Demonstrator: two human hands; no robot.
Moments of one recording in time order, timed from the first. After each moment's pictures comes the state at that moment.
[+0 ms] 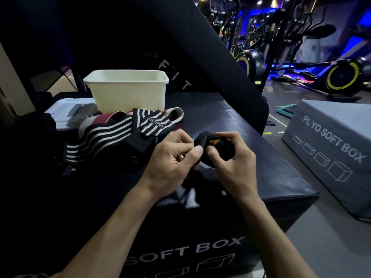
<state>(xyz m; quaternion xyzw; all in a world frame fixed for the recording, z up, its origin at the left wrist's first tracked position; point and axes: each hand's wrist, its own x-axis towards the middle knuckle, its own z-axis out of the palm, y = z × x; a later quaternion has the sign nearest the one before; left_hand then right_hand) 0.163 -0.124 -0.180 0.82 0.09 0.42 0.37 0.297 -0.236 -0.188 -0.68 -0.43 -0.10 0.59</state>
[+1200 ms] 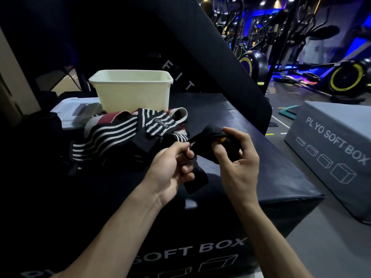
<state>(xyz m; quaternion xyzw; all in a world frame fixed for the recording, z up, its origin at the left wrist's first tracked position) 0.162 -0.141 -0.166 0.44 0.27 0.29 0.81 0.279 -0.230 -0.191 -0.58 -0.39 -0.06 0.71</state>
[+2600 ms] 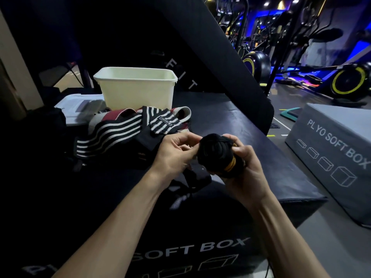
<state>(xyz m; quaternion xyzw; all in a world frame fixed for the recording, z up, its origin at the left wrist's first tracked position) 0.177 -0.111 -0.185 0.67 0.17 0.38 0.62 0.291 -0.234 -0.184 -0.35 -0.33 0.45 0.75</state>
